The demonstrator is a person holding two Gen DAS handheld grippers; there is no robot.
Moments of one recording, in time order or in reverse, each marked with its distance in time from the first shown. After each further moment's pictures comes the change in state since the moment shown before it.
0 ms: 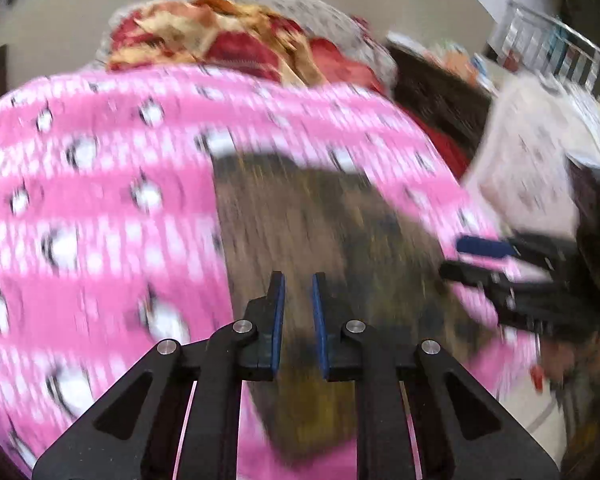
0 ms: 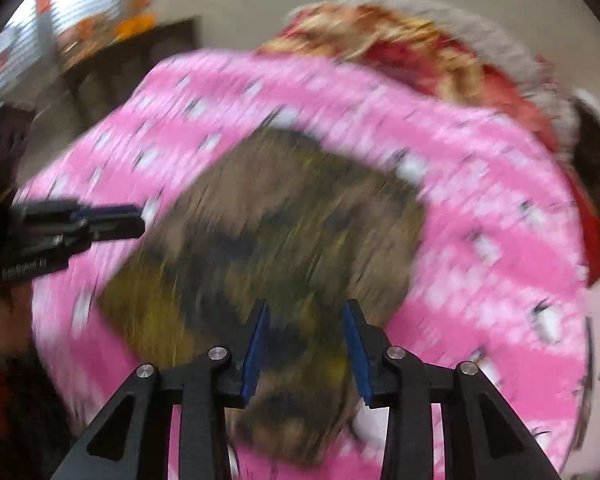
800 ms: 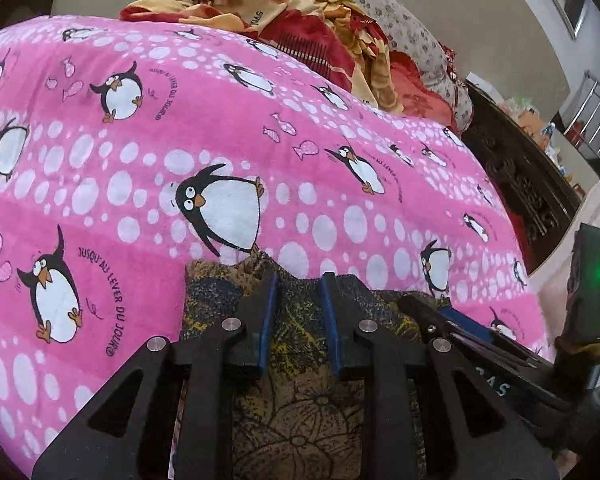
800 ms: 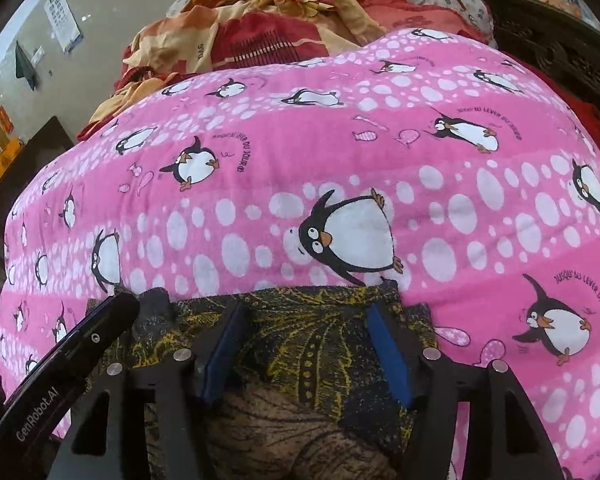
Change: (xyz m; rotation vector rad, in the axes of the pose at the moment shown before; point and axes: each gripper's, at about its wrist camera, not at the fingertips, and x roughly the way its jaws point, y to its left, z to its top) left arm 0.158 0.042 0.073 -0.238 -0.014 0.075; right arm 0.166 -0.084 0.092 0.496 0.021 -0.070
